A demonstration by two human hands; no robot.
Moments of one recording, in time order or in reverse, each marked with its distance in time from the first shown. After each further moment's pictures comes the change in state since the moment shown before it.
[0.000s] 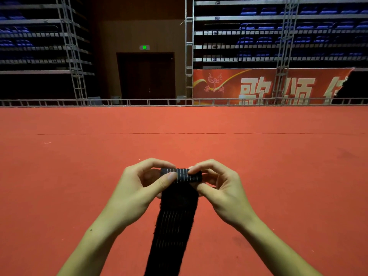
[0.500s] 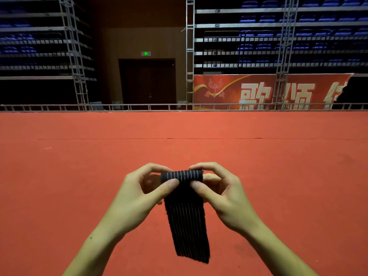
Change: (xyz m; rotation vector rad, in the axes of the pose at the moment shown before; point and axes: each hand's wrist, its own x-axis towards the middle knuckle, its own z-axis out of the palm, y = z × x) left_hand 0.002 -0.001 0.001 0.030 0.030 -0.028; right_hand 0.002 -0.006 -0.006 0.033 -0.053 0.018
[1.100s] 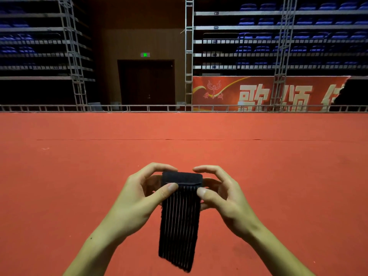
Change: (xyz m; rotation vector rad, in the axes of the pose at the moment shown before) left_hand 0.000 0.003 0.004 -0.100 -0.100 0.013; right_hand -0.006 0.003 -0.006 0.070 -0.027 0.084
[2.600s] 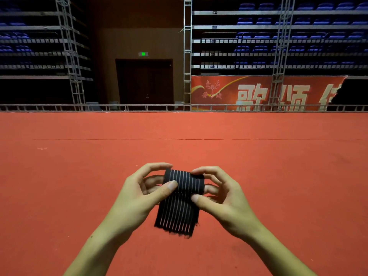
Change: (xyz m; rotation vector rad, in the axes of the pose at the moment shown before) left_hand 0.000 -0.008 0.000 -0.120 0.027 -0.109; right_hand -0.002 0.009 -0.005 -0.100 0.020 -0.060
